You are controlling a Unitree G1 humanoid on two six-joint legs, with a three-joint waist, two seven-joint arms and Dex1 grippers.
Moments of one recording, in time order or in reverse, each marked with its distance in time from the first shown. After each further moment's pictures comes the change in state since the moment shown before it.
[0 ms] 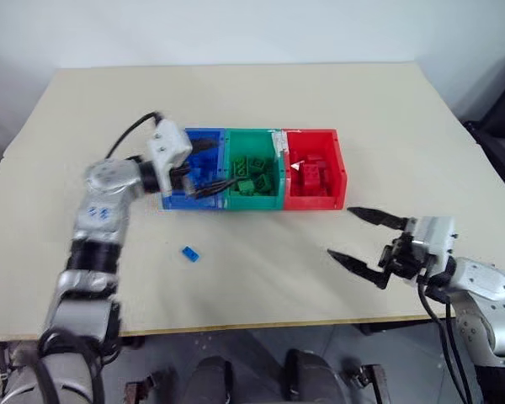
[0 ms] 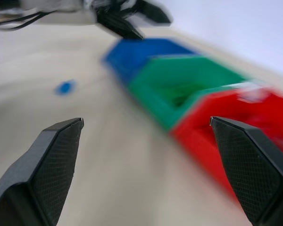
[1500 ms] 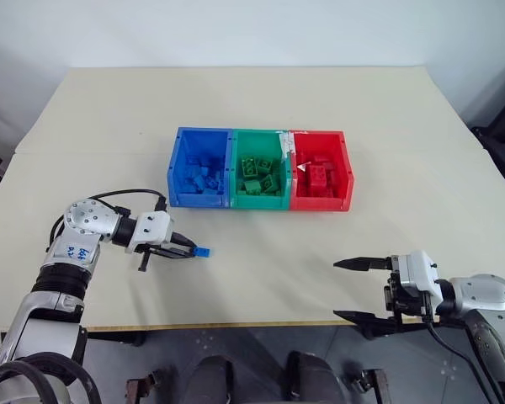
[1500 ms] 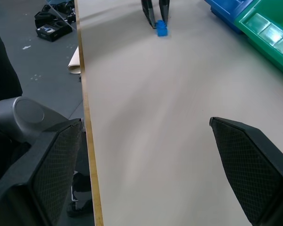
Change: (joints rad) left arm -0.082 0.074 -0.270 0.403 0.233 -0.428 -0.309; right arm 0.148 -0.103 -0.005 -0.025 -0.032 0.057 0.164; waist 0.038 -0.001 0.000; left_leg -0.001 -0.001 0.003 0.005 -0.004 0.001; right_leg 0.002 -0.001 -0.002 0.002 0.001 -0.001
